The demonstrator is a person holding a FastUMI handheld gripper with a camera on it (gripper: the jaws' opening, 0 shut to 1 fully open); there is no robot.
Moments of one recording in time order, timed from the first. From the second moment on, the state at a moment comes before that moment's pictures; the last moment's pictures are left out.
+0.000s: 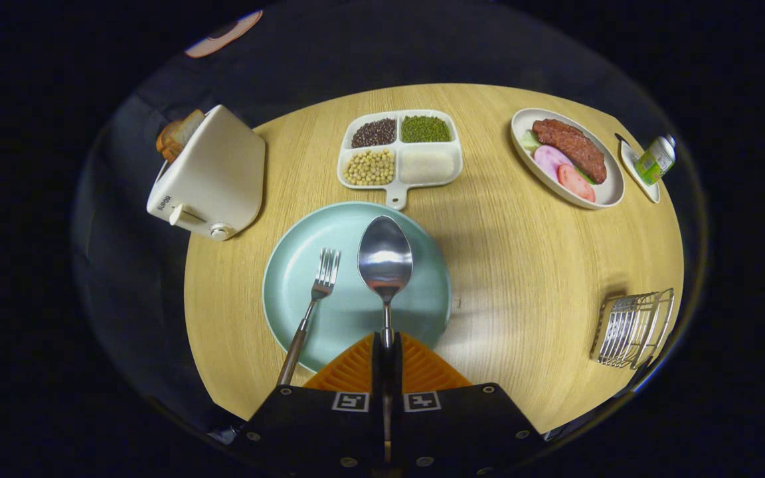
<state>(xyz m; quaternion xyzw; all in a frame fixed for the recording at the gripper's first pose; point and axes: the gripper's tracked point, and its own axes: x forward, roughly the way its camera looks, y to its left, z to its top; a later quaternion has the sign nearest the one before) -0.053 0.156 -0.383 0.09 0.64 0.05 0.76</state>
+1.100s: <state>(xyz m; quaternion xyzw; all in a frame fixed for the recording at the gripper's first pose) -0.130 -0.081 -0.308 0.12 0.58 -0.07 0.80</state>
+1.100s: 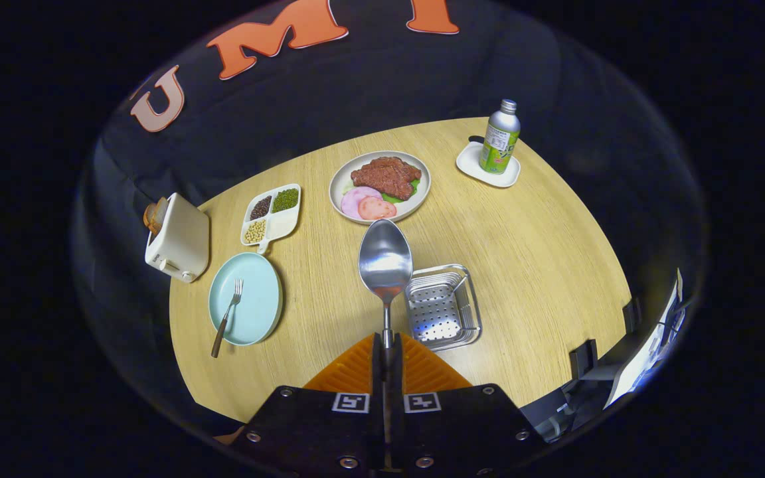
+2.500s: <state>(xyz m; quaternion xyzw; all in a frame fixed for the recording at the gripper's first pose) -0.072 -0.130 -0.301 0.17 0.47 -0.03 0.86</state>
